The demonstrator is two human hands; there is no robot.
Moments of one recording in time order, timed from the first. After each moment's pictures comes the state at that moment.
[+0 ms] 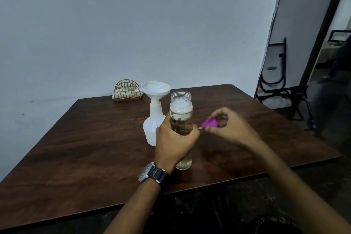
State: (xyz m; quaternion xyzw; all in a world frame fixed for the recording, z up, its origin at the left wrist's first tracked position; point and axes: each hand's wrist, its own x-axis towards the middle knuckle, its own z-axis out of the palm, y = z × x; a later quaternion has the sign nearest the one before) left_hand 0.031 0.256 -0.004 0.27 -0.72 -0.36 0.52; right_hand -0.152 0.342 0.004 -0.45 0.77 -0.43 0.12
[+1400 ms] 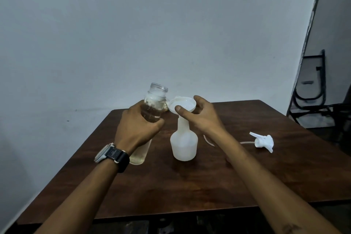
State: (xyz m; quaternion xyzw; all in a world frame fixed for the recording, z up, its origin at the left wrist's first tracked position) left_hand 0.146 0.173 0.082 0.39 -0.79 -0.16 0.45; right_hand -0.059 0.216 0.055 -0.46 0.61 -0.61 0.21
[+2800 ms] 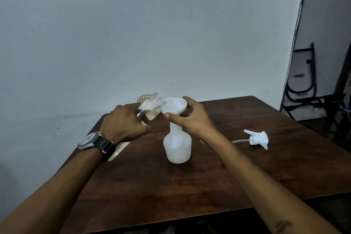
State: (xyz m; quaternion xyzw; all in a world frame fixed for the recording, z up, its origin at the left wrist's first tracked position) left_hand 0.140 0.123 0.097 0.44 -0.86 0.01 0.25; right_hand -0.069 0.201 0.042 -0.51 0.56 -0.62 0.20
